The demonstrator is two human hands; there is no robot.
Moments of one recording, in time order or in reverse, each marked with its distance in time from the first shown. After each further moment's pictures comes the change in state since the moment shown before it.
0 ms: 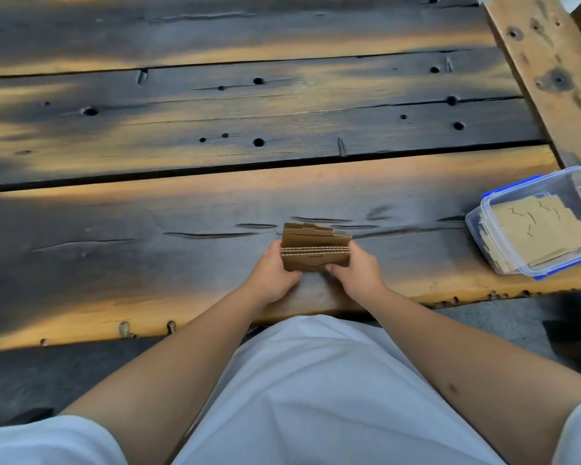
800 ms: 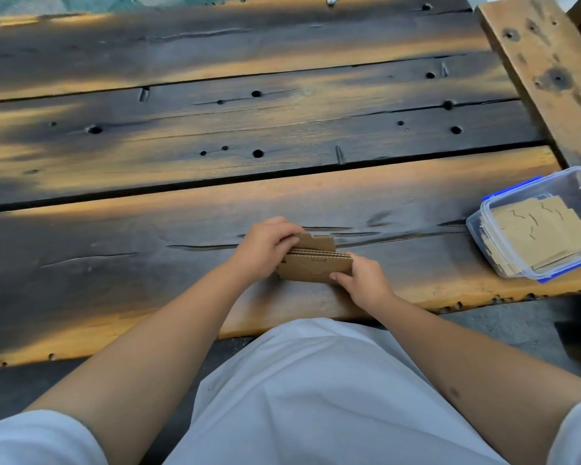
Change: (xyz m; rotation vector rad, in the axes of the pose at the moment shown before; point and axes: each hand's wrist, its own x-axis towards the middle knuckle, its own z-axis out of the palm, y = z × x) left_hand 0.009 0.059 -0.061 0.315 0.000 0.502; right_hand 0.006 0.010 -0.008 -0.114 -0.044 -0.105
